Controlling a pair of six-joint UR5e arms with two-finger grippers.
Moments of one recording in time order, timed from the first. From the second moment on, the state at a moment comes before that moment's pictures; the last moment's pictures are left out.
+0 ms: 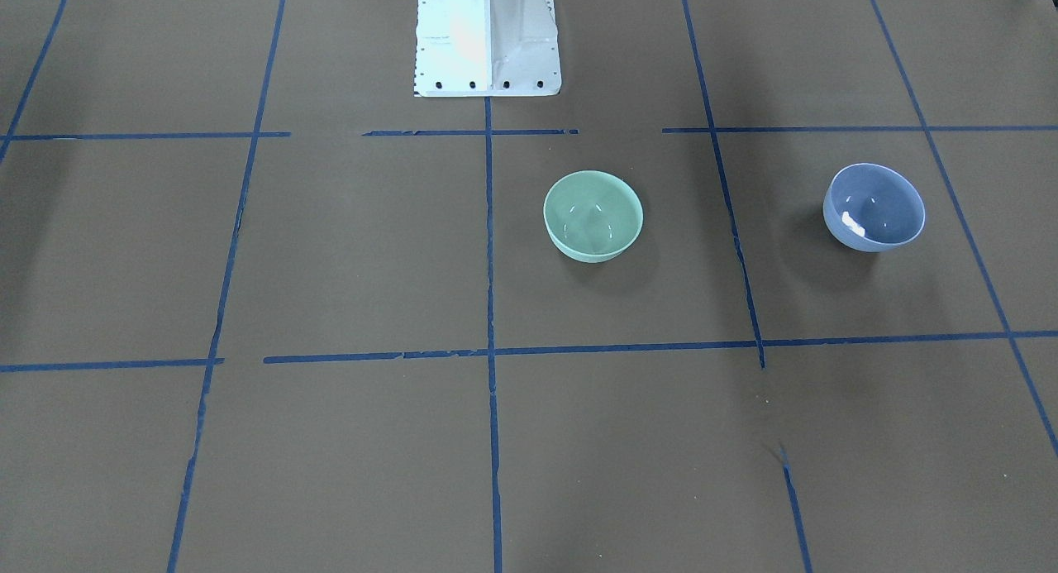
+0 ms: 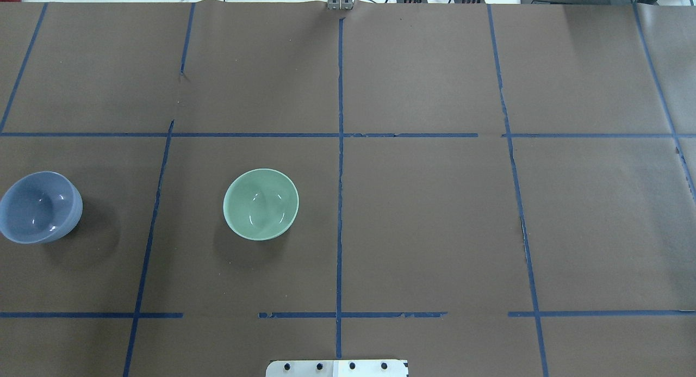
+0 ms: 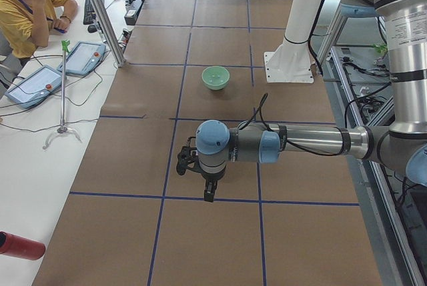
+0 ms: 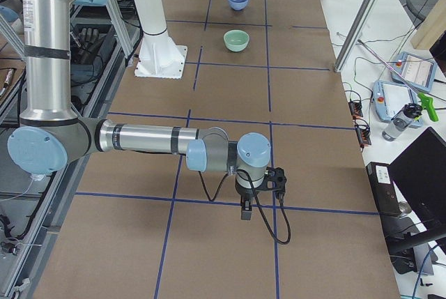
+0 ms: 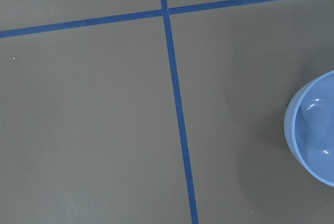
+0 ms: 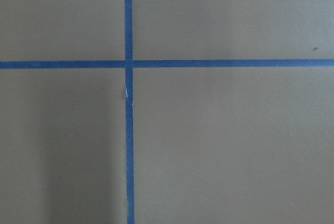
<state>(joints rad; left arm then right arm) -1.58 -1.34 -1.84 -1.56 -2.39 0.13 1.58 -1.63 1.62 -1.55 2.28 0.03</state>
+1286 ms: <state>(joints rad) -1.34 -1.40 -1.81 -1.83 -2.31 -0.25 1.58 -1.63 1.62 -1.55 2.28 0.03</state>
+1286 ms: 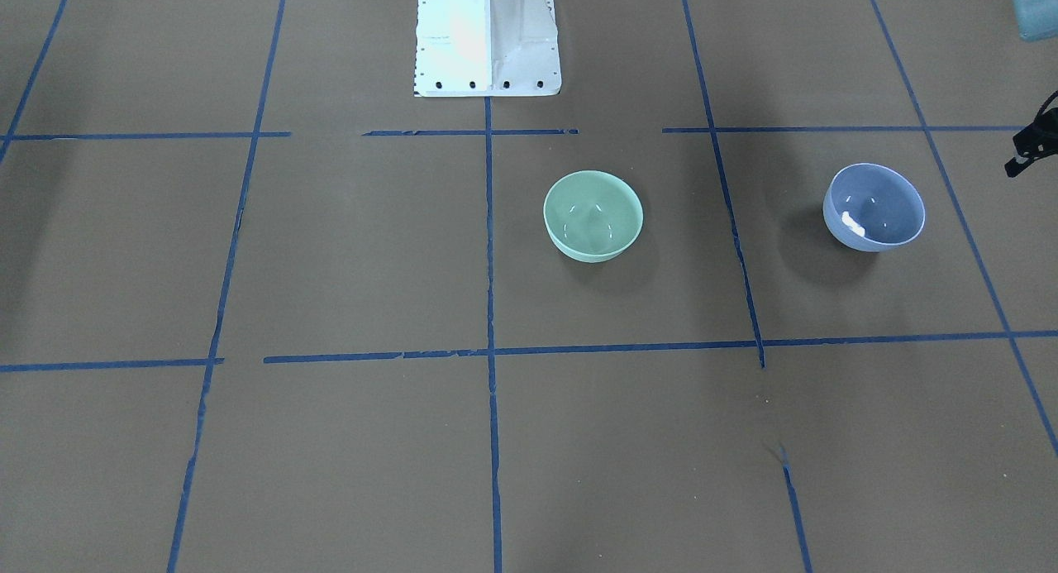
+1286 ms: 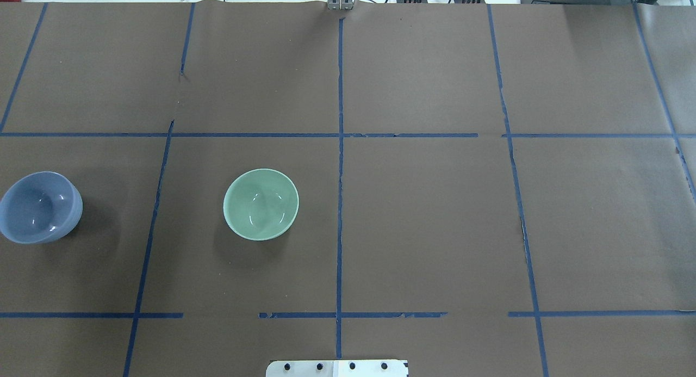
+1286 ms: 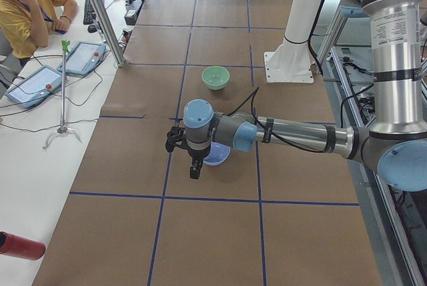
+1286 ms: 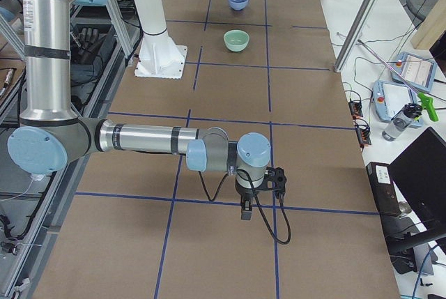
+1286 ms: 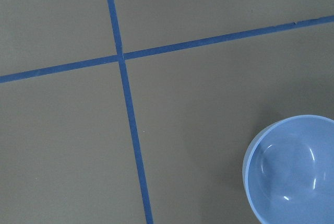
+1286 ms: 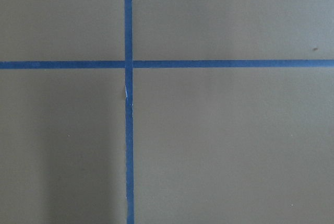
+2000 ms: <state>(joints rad) -1.08 -1.36 -1.67 -2.29 -2.22 -0.73 1.58 -1.63 1.62 -1.55 2.27 0.03</state>
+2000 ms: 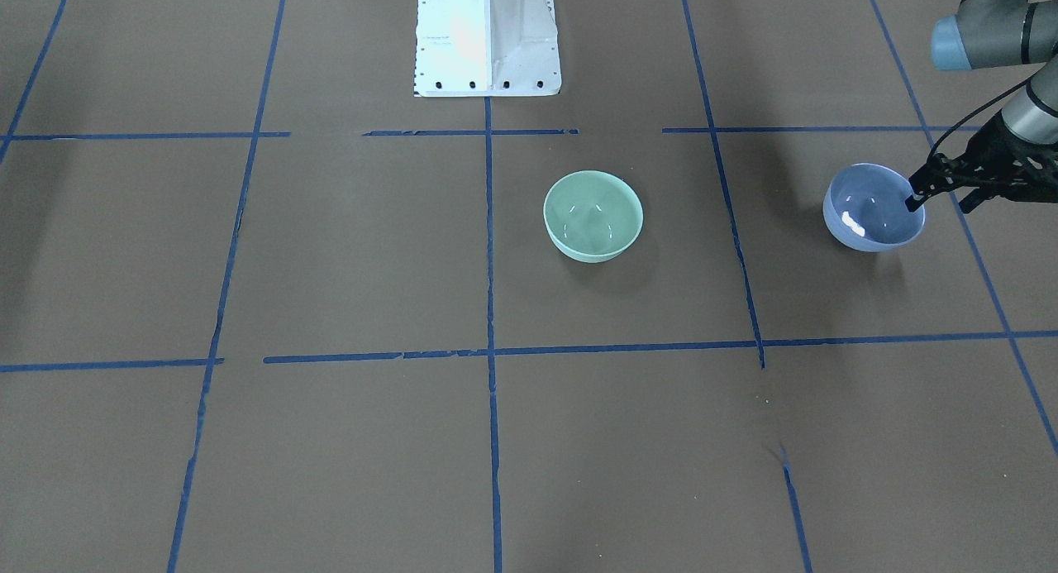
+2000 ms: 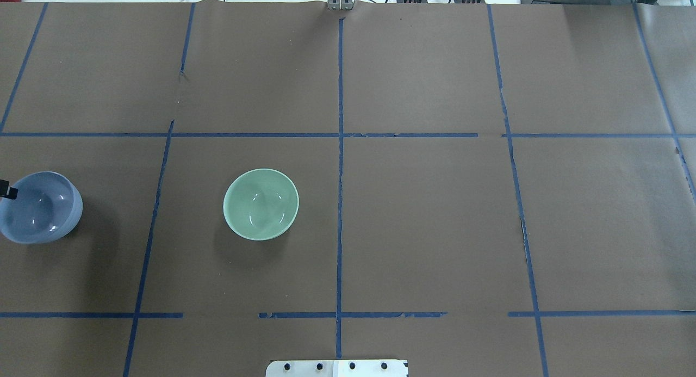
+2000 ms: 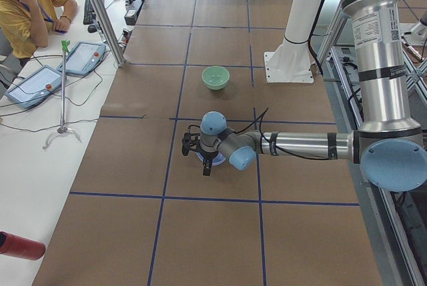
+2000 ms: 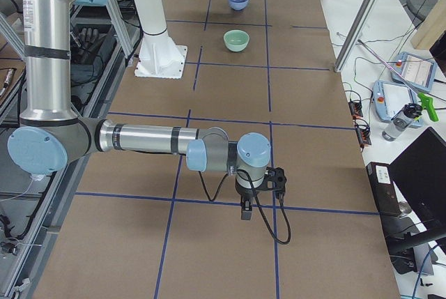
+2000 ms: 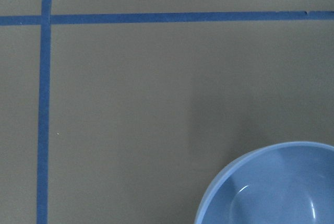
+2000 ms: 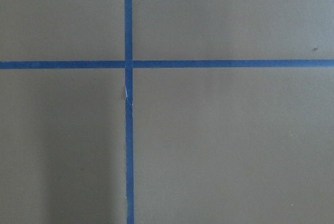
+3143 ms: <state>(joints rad) -1.08 -1.33 -1.85 -2.22 -2.22 -0.76 1.58 -1.63 1.62 -1.55 2.28 0.03</state>
